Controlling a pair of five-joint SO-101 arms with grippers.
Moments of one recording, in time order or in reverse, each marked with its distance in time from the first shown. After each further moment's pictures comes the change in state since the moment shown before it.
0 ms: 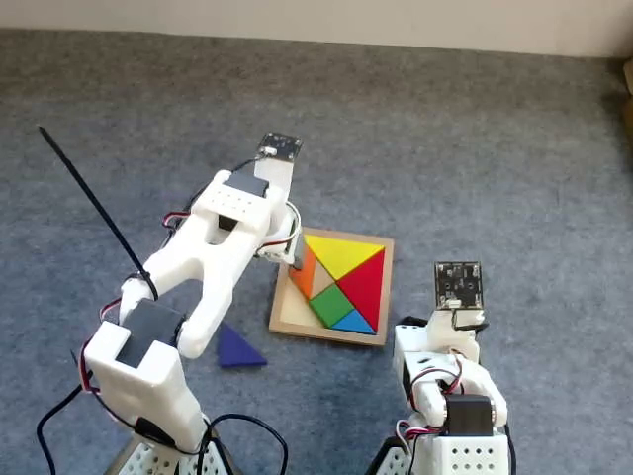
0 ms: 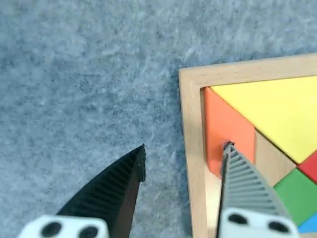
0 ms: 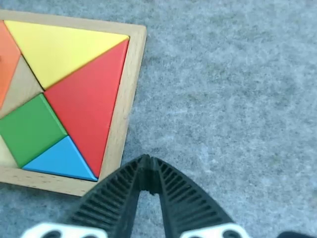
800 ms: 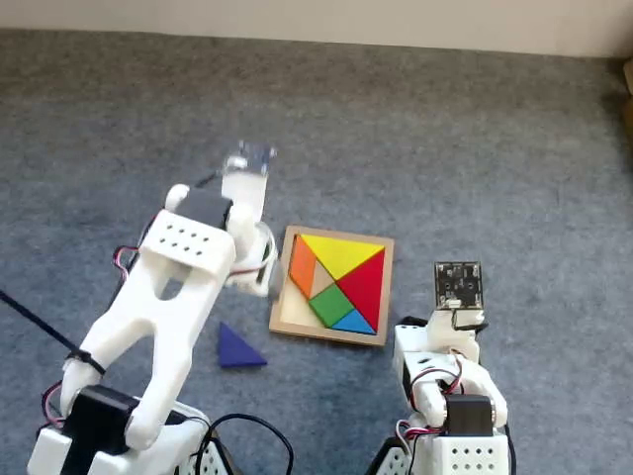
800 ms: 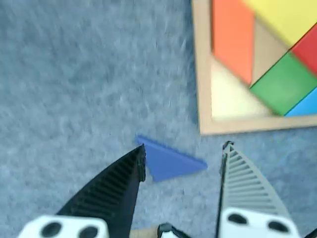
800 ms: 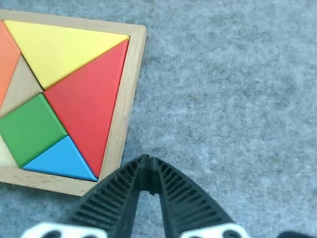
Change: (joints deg) left arm -0.7 -29.3 15.3 20.1 -0.1; right arm 0.0 0.0 0.0 0.0 0.0
